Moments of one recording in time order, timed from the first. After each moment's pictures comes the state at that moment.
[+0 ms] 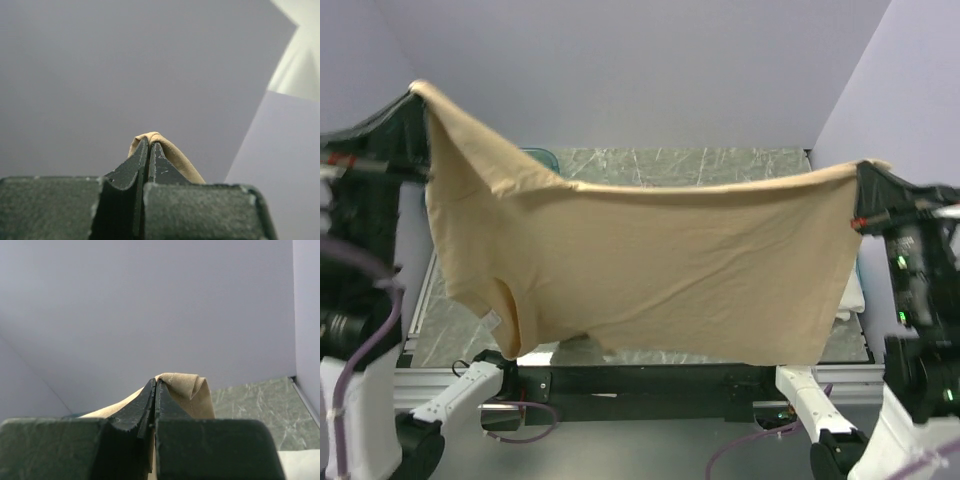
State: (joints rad) left arm -0.25 0.86 1.73 -0.19 -0.05 -0.42; right arm -0.01 0.78 1.80 -0.72 -0.01 0.39
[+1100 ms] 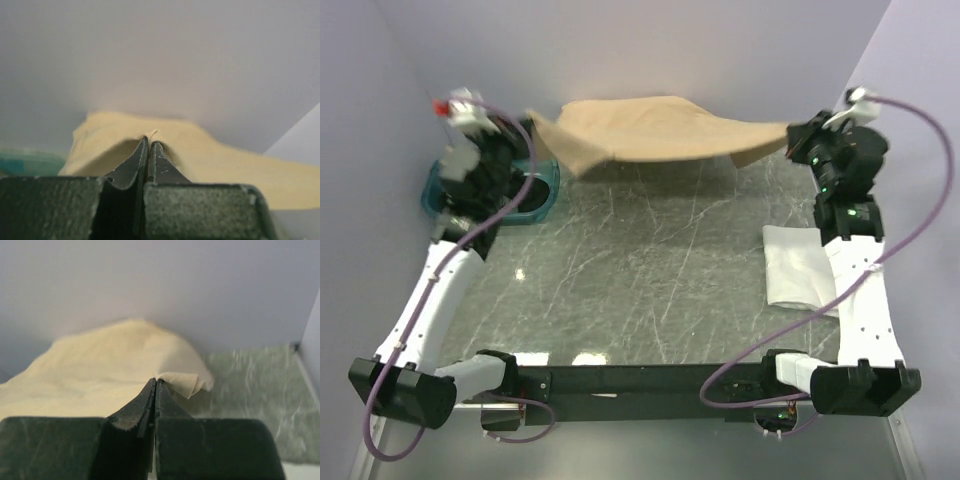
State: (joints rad) left arm -0.22 1.19 1.39 0.09 -0.07 -0.39; right arm -0.07 1.17 1.47 -0.23 -0.11 0.29
